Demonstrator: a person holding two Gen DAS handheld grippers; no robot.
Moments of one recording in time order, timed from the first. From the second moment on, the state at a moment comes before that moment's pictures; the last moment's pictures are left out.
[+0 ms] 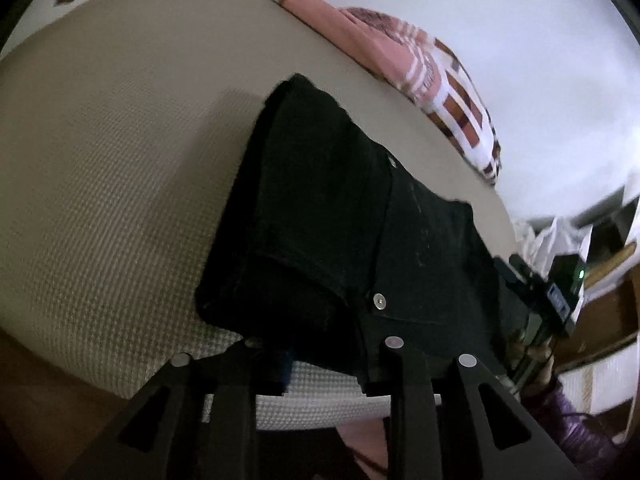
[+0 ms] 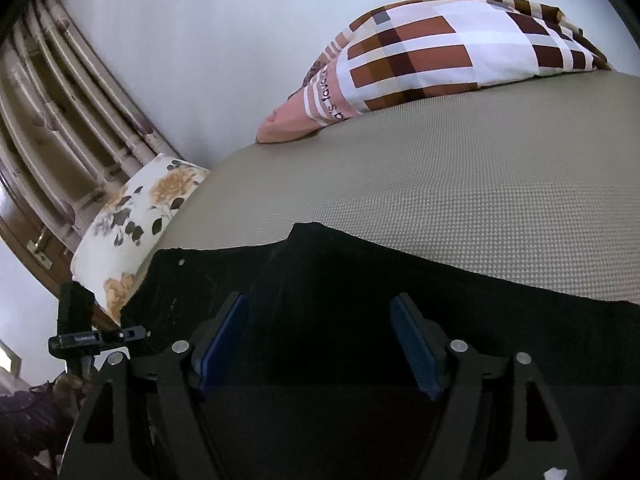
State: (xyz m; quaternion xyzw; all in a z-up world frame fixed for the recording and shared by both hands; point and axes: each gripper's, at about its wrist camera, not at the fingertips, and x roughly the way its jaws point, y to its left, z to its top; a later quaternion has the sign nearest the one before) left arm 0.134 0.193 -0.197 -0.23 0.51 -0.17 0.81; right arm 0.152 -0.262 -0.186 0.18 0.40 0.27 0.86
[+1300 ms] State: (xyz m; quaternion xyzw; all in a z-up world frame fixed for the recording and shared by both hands) left arm 0.173 0.111 -0.194 0.02 0.45 -0.04 0.89; right arm 0.060 -0.398 -0.179 0.24 0.42 0.20 0.85
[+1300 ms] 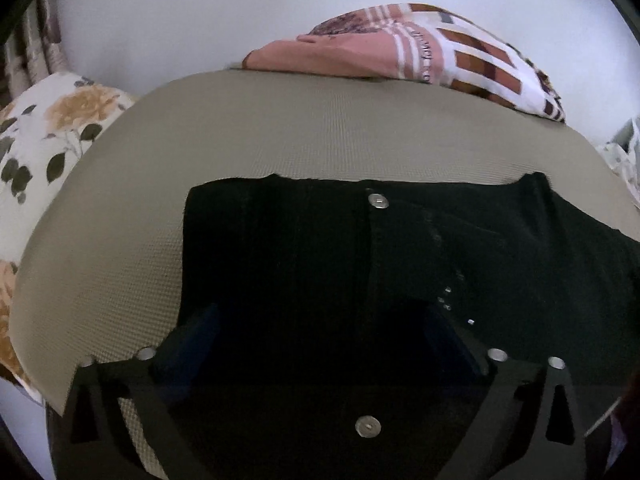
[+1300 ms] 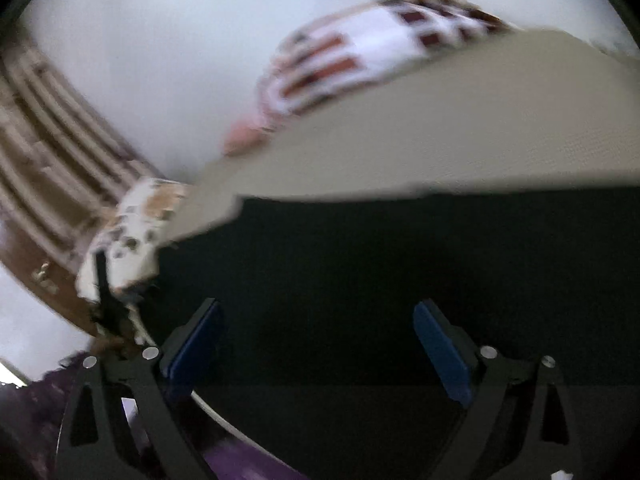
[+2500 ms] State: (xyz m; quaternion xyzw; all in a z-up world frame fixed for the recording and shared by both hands) left arm 0.131 0.058 -0.149 -0.05 0.47 -0.08 0.88; right arm -0.101 -0.595 -0.193 0.39 0.29 -0.01 0.88
